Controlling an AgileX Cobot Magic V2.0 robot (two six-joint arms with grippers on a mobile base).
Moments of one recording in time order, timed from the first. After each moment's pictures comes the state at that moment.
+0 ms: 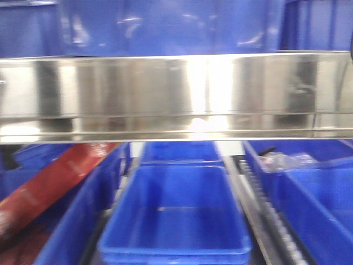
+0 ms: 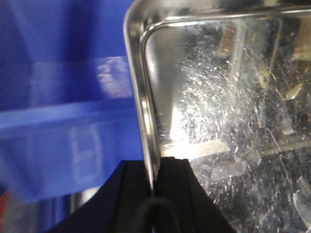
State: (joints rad) left arm -0.57 1.98 -2.41 0.25 1.09 -0.31; right arm 0.19 1.73 -1.98 0.08 0.85 0.09
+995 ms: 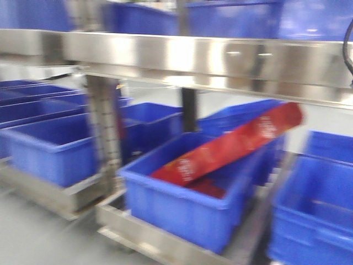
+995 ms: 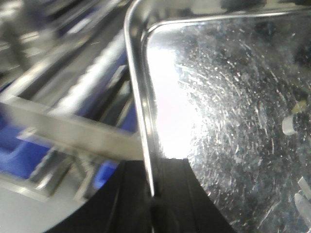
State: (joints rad) left arm -0.57 1.98 -2.41 0.26 1.09 -0.31; right arm 0.19 1.73 -1.98 0.08 0.85 0.09
